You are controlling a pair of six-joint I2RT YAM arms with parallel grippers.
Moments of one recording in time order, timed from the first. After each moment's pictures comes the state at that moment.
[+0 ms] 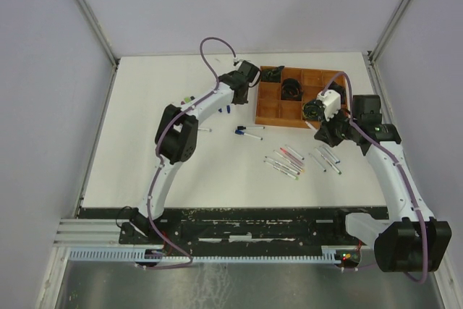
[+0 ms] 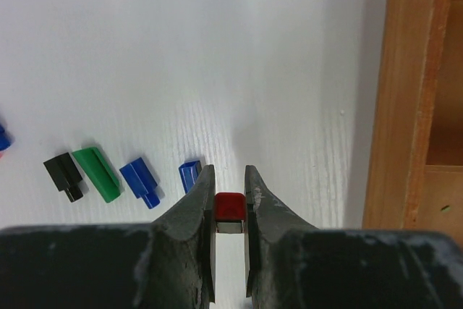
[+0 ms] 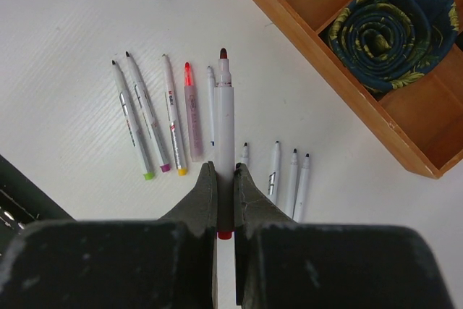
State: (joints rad) left arm -0.61 2.38 2.08 -0.64 -0.41 -0.35; right arm 0.00 1.10 0.95 -0.72 -0.52 -0.51
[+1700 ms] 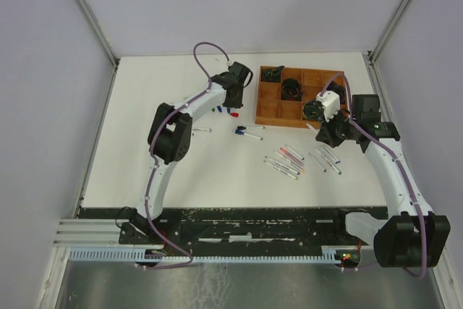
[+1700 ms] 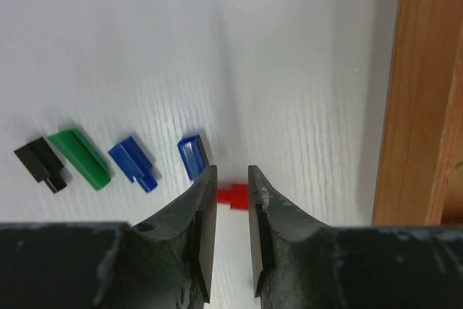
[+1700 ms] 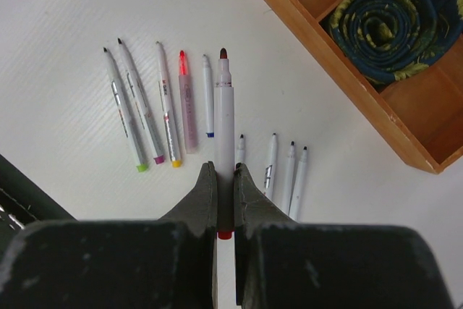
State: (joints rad) left arm -0.57 2.37 2.02 -0.66 -0.27 -0.34; right arm 0.00 1.11 0.95 -0.73 -0.53 -0.53
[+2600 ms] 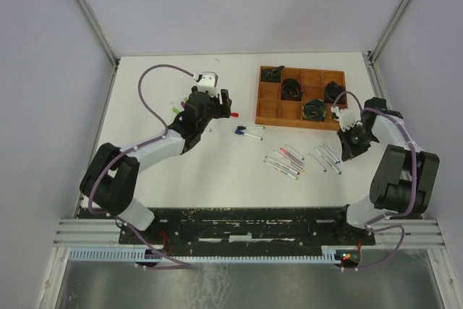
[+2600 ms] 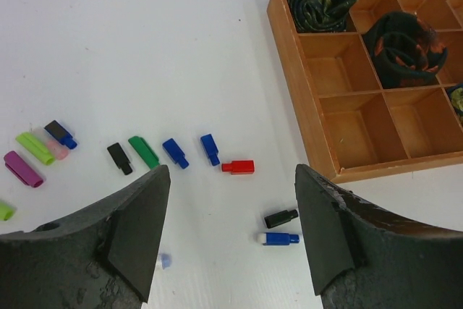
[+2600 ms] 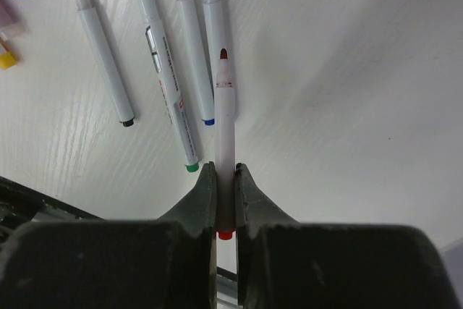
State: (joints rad) left arm -0.57 1.56 0.90 0.38 -0.22 -0.22; right arm -0.27 1.52 0.99 -0.90 -0.27 -0.72
